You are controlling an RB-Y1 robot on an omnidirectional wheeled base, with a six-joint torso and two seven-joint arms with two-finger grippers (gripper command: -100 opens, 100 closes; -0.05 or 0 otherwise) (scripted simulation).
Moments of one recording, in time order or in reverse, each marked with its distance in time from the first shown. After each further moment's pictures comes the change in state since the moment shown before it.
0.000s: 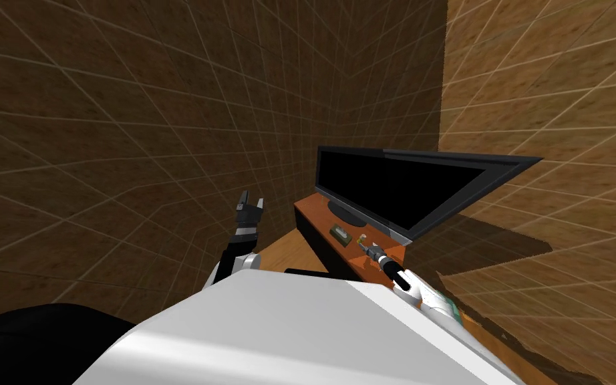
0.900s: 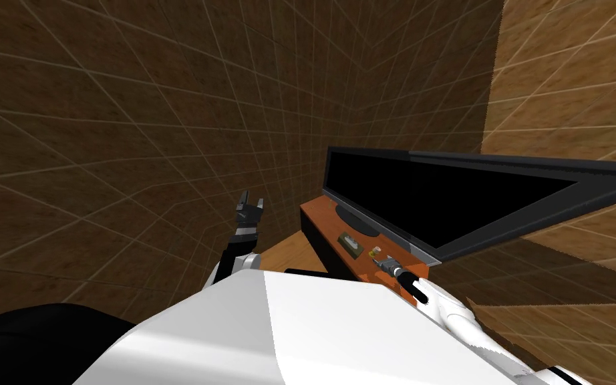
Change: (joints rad) left arm 0.000 0.000 0.000 0.000 0.000 0.000 0.000; right arm -0.056 -0.106 0.112 0.253 0.111 0.005 0.036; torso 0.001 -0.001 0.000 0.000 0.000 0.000
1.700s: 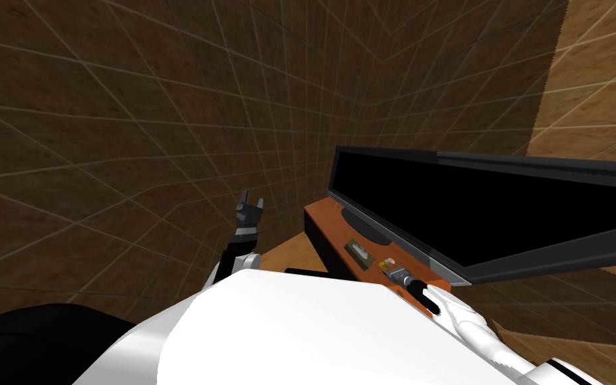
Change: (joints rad) left arm 0.000 0.000 0.000 0.000 0.000 0.000 0.000; right arm -0.018 -0.041 0.077 0.118 0.065 0.014 0.015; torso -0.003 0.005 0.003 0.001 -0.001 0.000
